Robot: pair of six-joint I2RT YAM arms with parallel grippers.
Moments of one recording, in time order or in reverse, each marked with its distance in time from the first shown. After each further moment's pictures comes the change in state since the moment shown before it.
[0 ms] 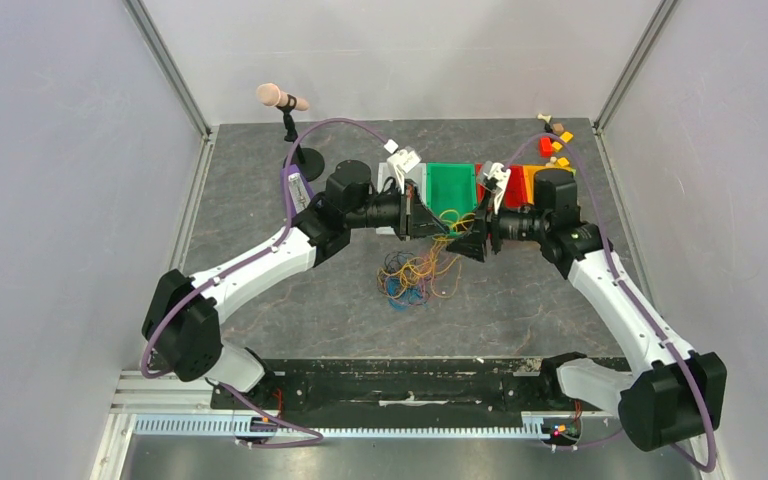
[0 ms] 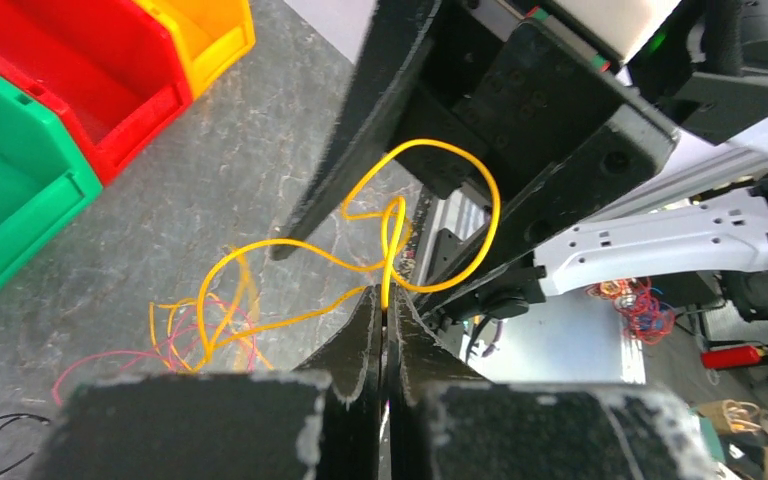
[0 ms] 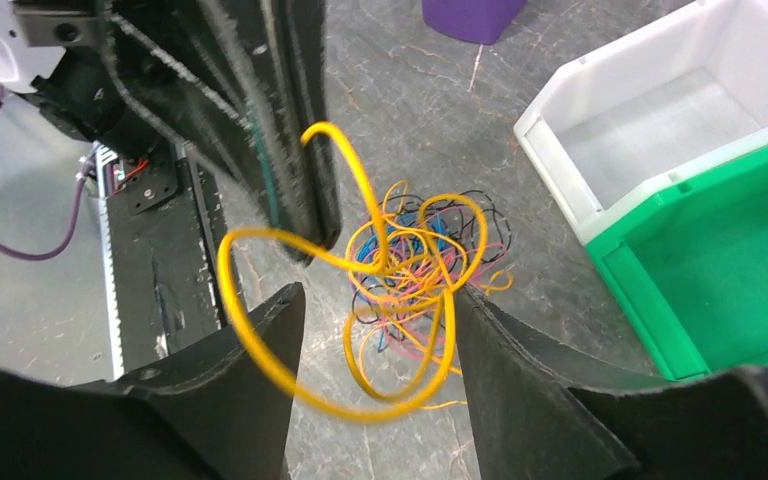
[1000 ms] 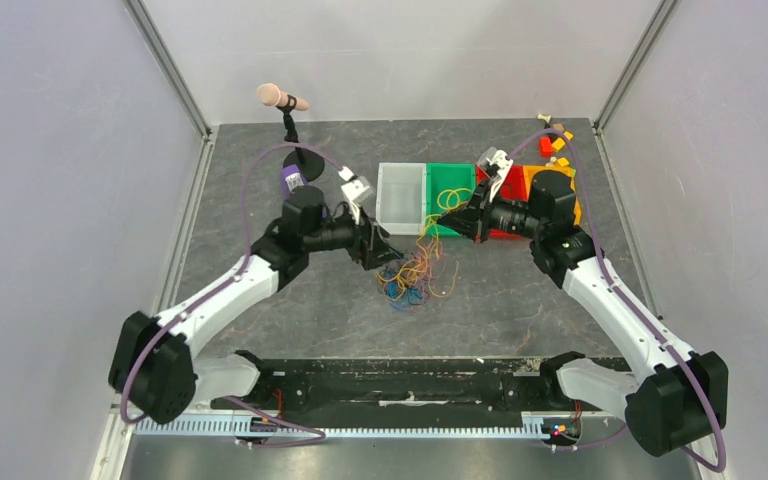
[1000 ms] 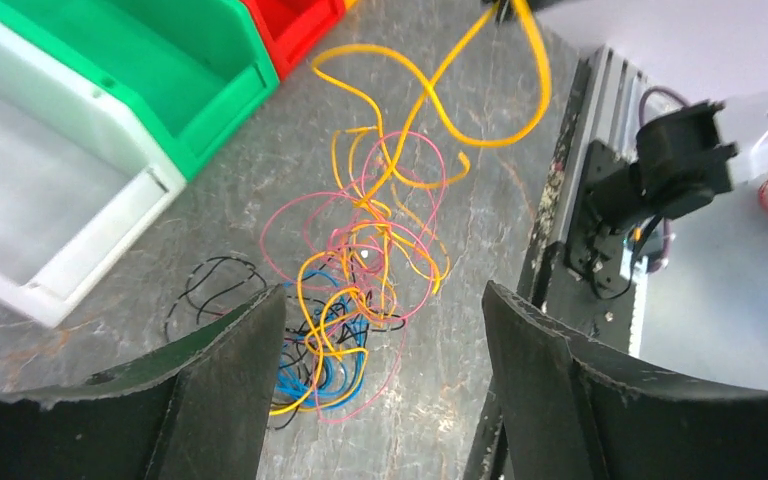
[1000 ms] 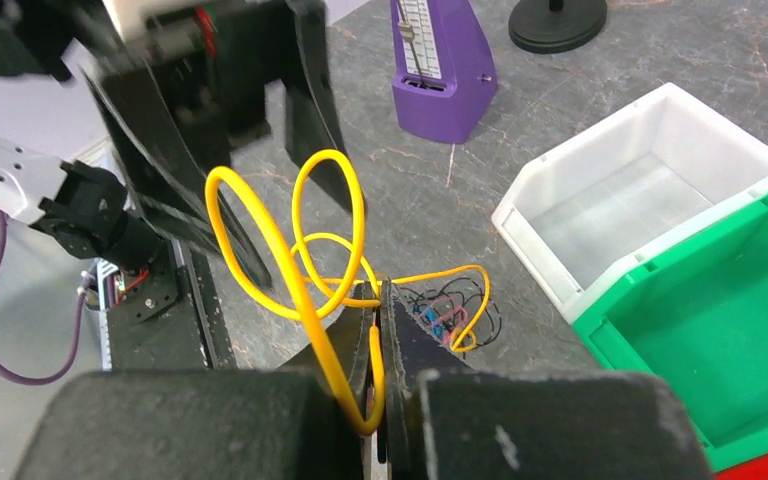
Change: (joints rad) left arm 0.227 -0.270 -0.288 -0.111 0.053 0.349; right arm 0.090 -0.020 -0.061 0.357 0.170 0.286
